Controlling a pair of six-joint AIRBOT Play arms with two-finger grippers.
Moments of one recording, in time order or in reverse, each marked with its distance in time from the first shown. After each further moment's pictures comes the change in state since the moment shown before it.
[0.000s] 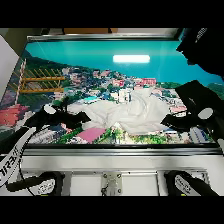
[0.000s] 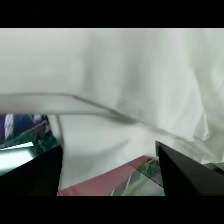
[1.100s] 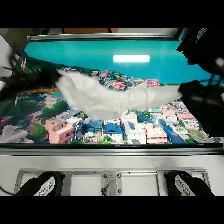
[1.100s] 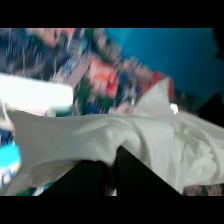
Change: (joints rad) left arm 0.196 0.372 0.534 -0.020 -0.090 -0.014; right arm 0.047 0.157 0.468 -0.059 -0.070 -0.017
